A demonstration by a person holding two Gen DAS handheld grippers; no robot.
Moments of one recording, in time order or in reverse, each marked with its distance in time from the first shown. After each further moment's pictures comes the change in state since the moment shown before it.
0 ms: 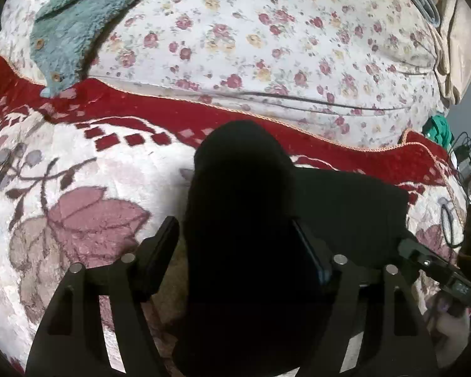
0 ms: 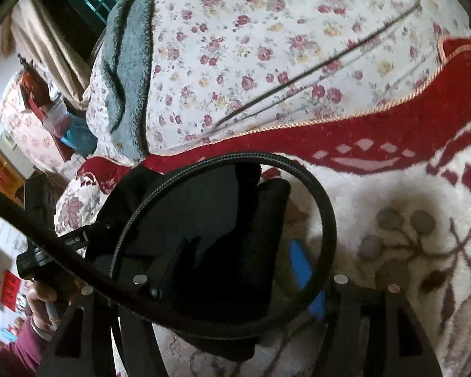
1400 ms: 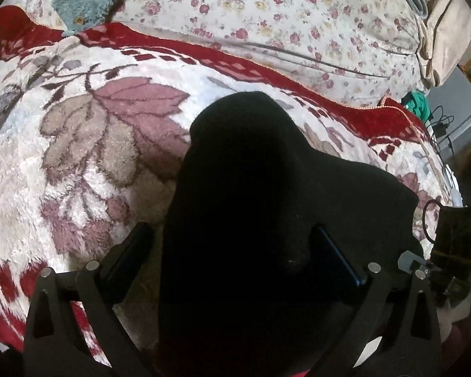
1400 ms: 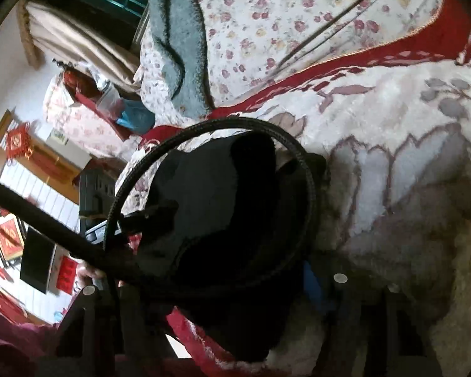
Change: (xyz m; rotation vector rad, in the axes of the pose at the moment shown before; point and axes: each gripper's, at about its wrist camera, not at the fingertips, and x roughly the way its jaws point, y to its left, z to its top) left arm -0.050 0.033 -0.087 -0.030 0.123 -0.090; right arm -0.026 0.039 -0.105 0.085 0.104 0.320
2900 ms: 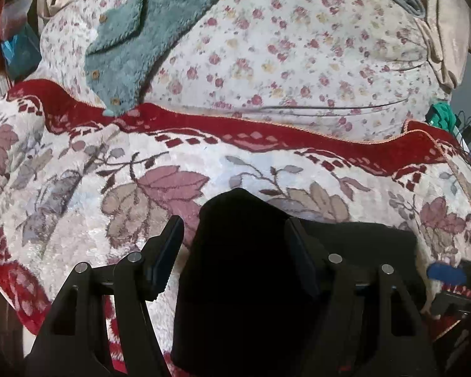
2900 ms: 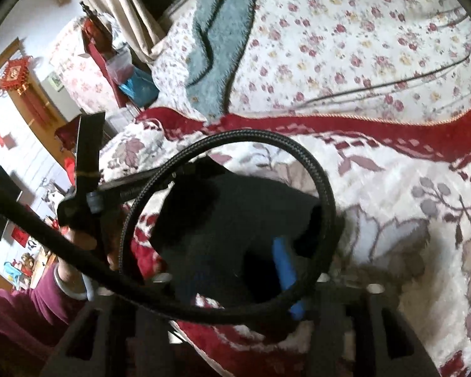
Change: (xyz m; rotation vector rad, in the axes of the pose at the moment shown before) left arm -0.052 -0.055 0.019 0.100 -0.237 0.277; right arm -0.038 0.086 0.020 -0.282 0.017 -0.172
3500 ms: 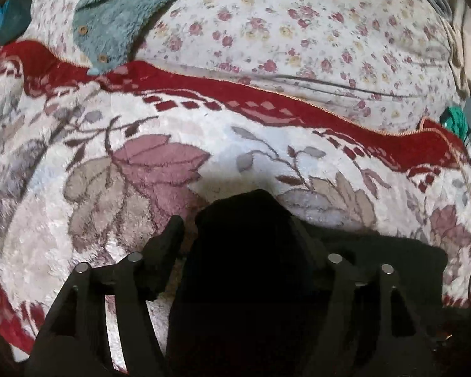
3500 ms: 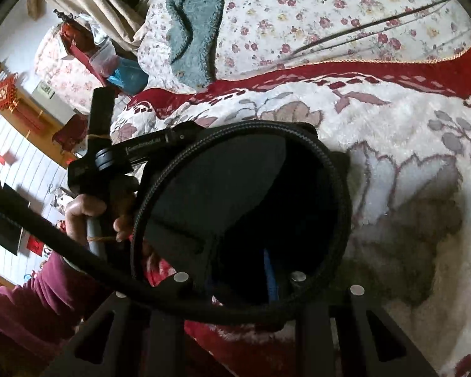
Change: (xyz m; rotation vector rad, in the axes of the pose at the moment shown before) left arm 0.070 0.022 0.004 -0.097 0.149 -0.060; right arm 0.045 -0.033 -0.029 0.117 0.137 0.056
